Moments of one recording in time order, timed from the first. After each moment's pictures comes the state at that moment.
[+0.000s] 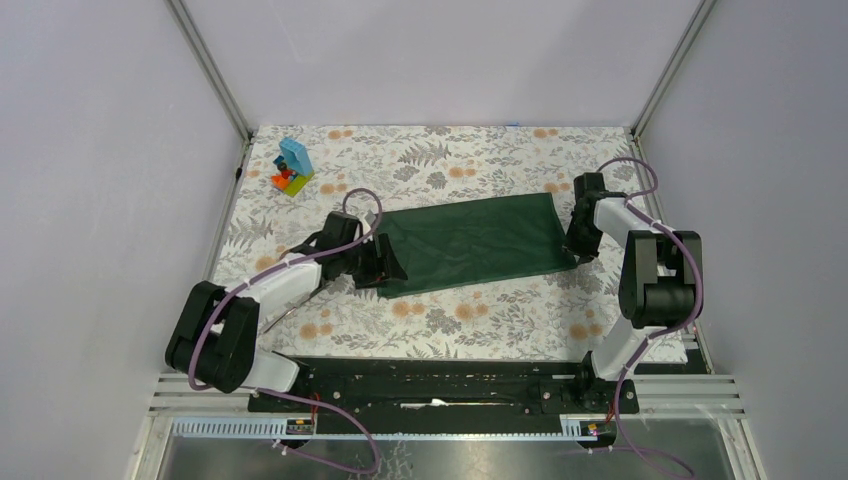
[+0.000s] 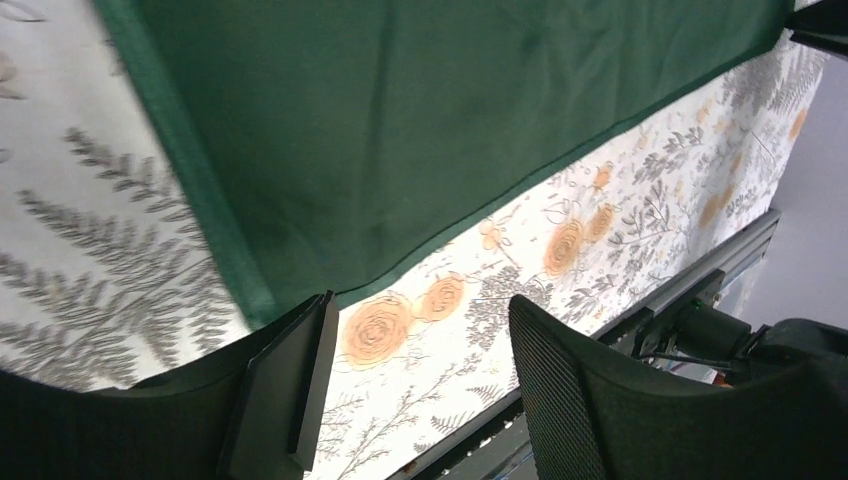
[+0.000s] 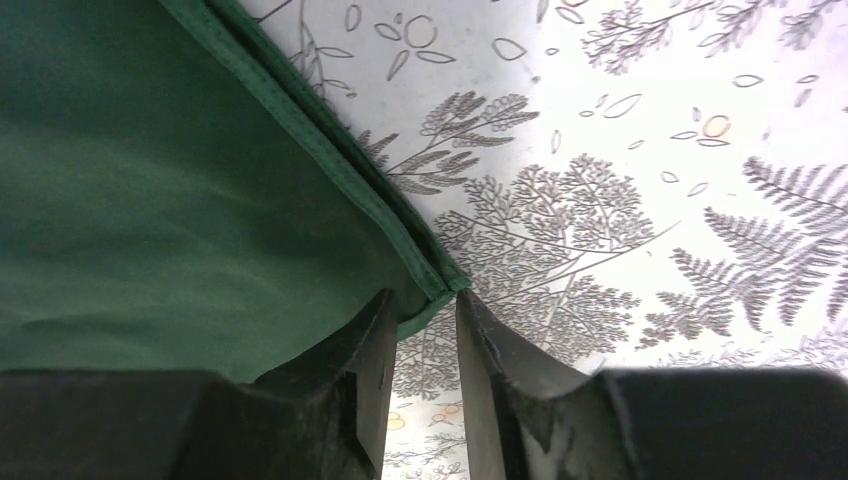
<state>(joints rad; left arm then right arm) -0.36 1.39 0.68 -0.22 0.43 -0.62 -0.01 1.74 1.08 -0.68 0.13 0.38</state>
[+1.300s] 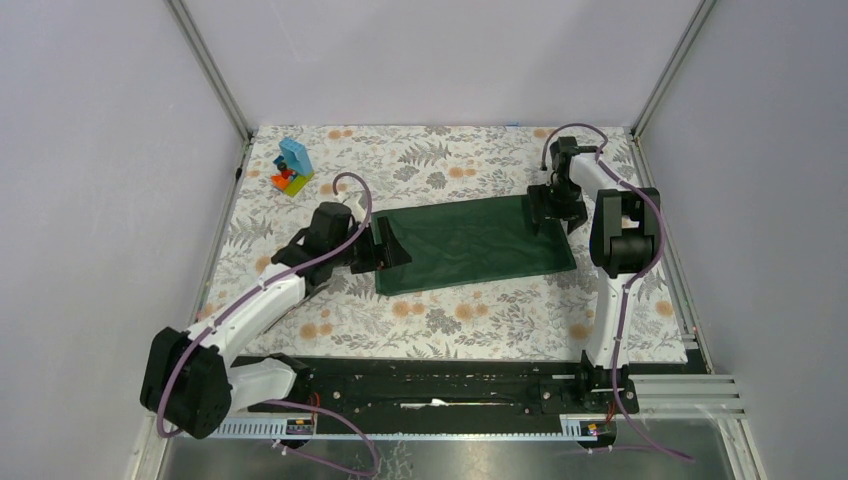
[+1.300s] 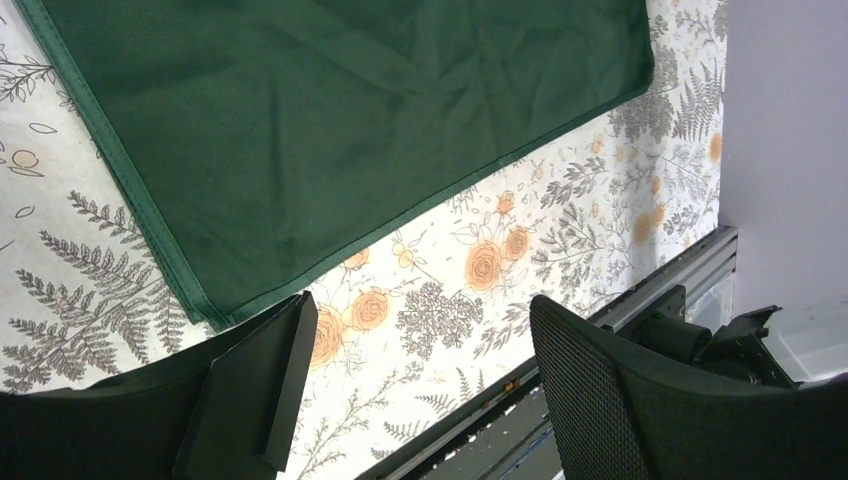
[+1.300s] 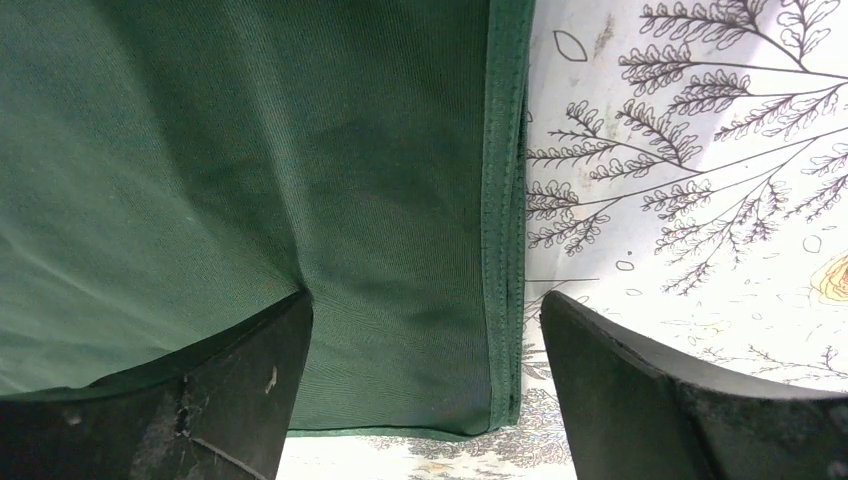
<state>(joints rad) -0.44 1.19 0.75 -0.27 0.34 -0.63 0.05 2.20 1.70 -0.97 0.00 0.01</state>
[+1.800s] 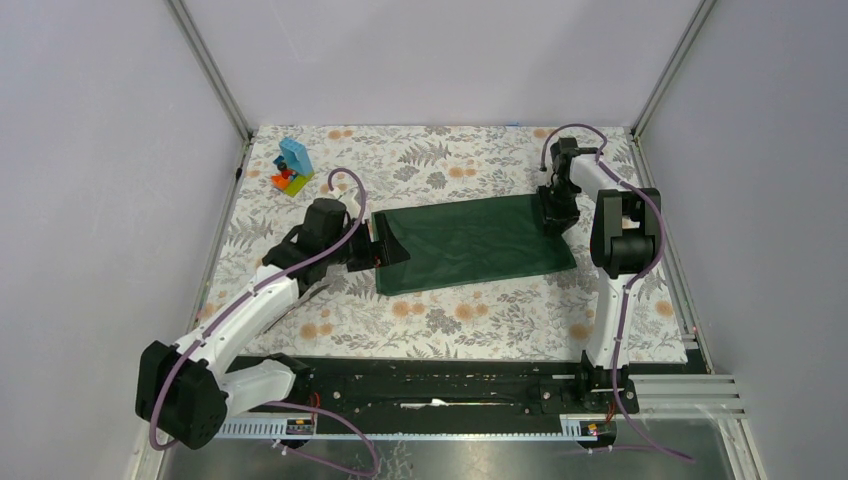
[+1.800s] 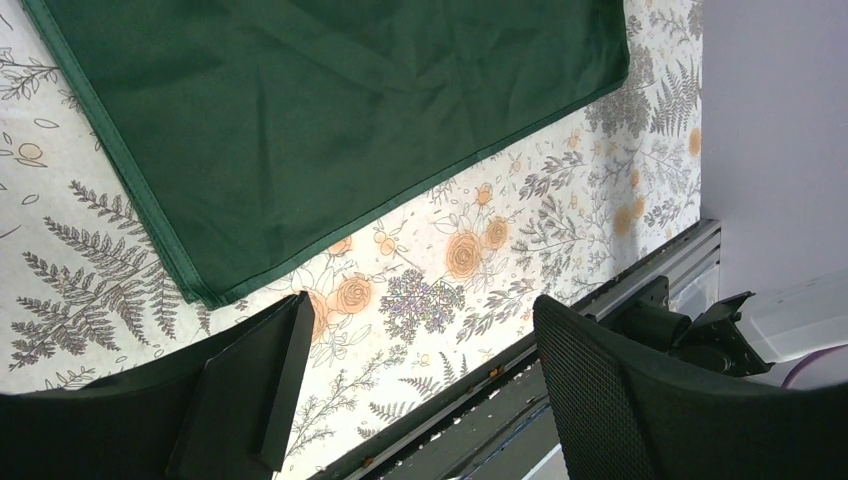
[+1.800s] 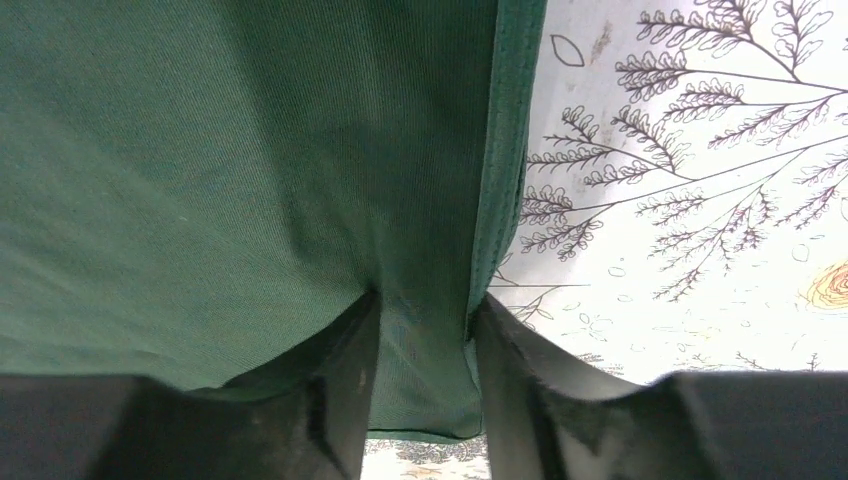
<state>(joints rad) -0.44 1.12 0.80 -0.37 0.34 -0.63 0.05 2.19 1.68 -0.95 0.00 -0.03</state>
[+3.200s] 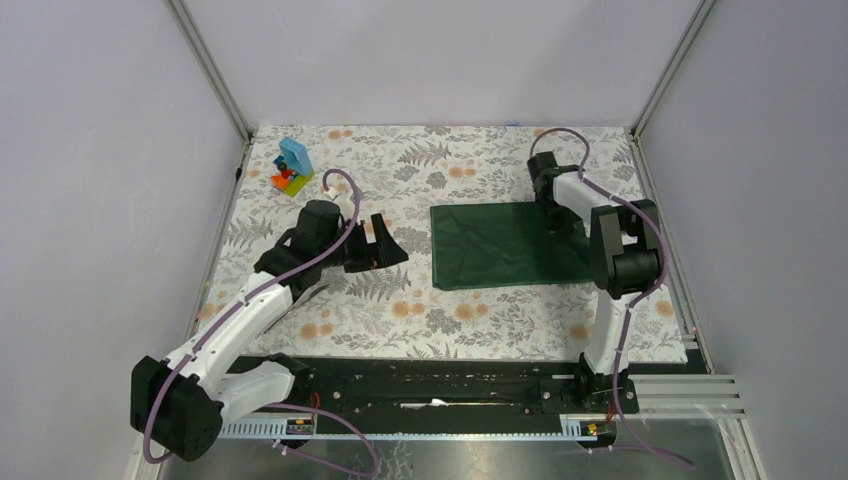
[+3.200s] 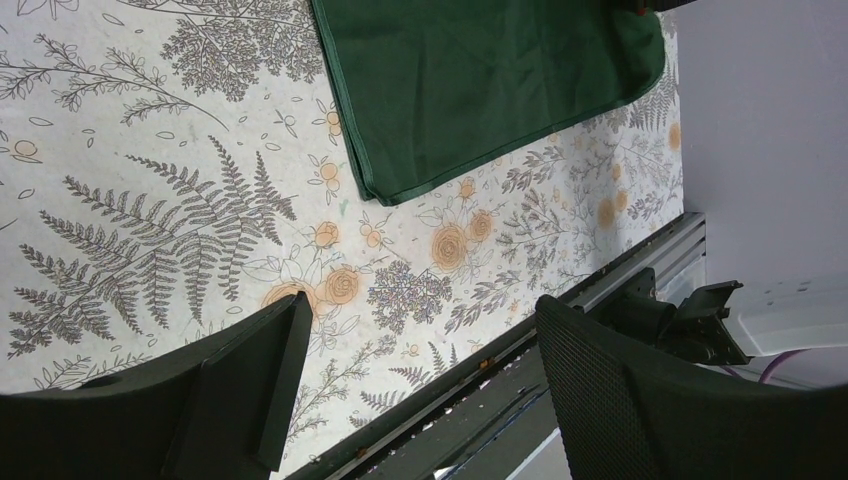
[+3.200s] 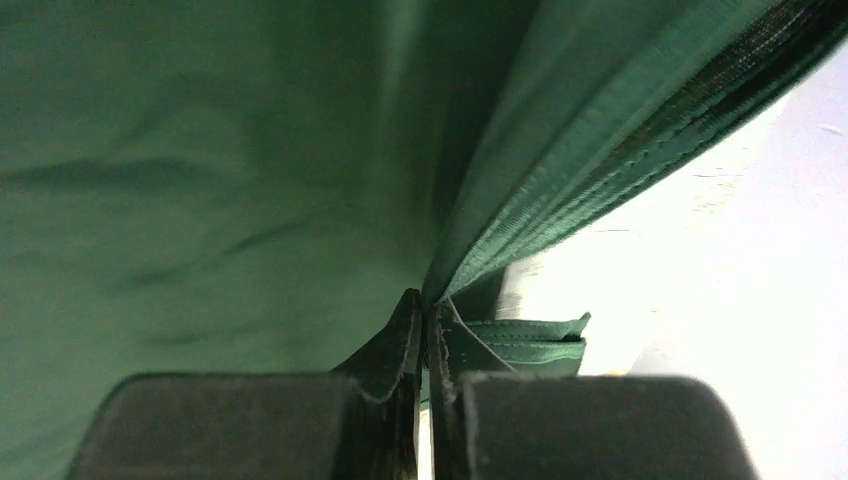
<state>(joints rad) -0.44 1.05 0.81 -0.40 0.36 -0.63 0.16 2.00 1.41 -0.78 0.50 -0.05</state>
